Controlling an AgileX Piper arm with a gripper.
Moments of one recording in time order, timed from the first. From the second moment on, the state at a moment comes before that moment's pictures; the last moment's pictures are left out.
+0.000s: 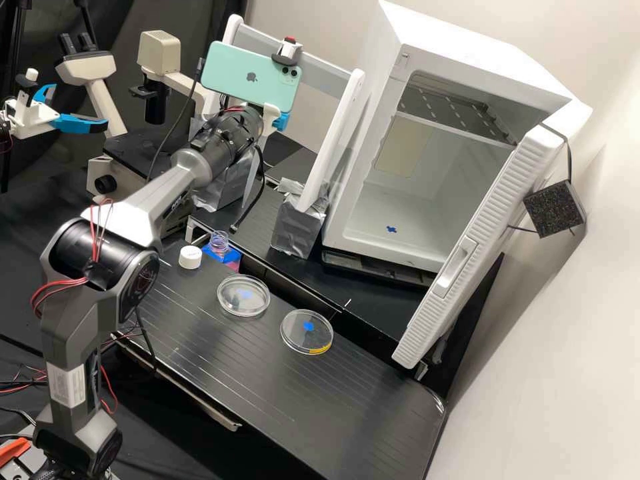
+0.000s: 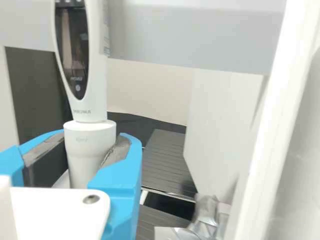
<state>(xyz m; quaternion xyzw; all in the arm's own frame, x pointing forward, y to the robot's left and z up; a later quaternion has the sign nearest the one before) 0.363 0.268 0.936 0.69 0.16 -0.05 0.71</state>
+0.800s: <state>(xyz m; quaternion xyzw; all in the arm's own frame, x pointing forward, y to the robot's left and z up) 0.329 0.244 0.938 0.71 0.10 0.03 0.70</state>
